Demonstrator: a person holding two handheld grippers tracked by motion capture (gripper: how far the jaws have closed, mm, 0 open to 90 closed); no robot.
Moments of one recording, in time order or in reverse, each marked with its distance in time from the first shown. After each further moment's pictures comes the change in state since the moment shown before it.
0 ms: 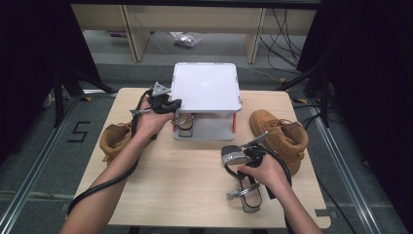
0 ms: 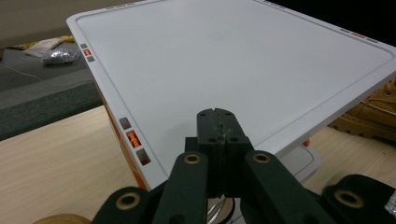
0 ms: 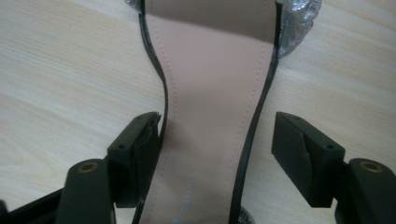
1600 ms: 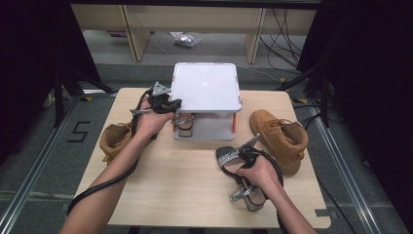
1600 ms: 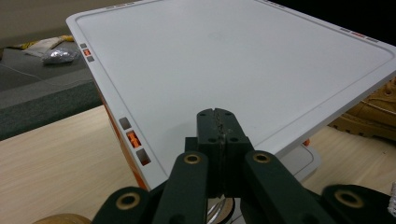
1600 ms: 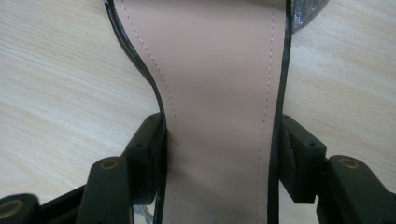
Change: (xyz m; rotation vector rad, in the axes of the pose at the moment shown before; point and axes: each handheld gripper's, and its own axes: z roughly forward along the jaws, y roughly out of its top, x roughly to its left) left arm 0.000 0.001 0.000 0.004 -0.001 0.006; right arm 0.007 0.007 0.022 0.065 -0.008 -0.035
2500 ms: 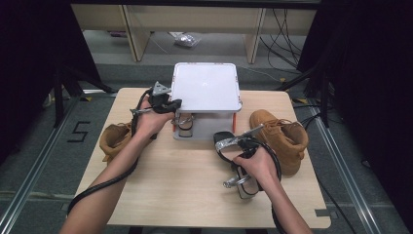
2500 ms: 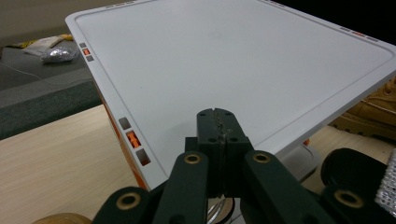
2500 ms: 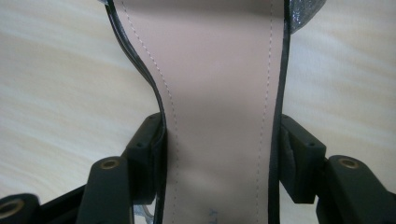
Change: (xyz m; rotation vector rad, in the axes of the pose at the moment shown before) left arm 0.000 0.000 0.000 0.011 0.001 0.010; right arm 0.009 0.017 -0.029 -0.136 0.045 0.086
